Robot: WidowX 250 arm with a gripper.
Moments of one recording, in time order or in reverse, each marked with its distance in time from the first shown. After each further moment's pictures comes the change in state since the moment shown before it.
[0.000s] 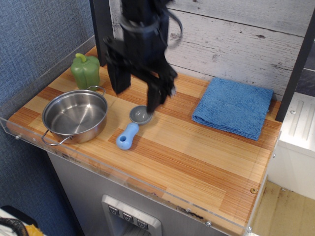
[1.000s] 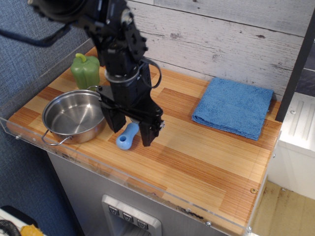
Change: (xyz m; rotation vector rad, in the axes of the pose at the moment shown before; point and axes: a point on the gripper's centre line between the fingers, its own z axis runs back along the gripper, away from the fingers) arm -0.012 0.008 -0.055 -0.135 -0.102 0.093
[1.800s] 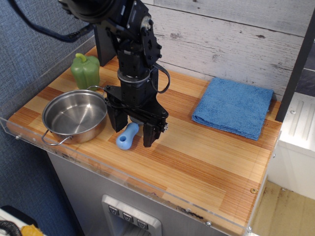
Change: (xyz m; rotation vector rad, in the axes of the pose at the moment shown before) arm 0.011 0.001 -0.016 0.064 0.110 -0.018
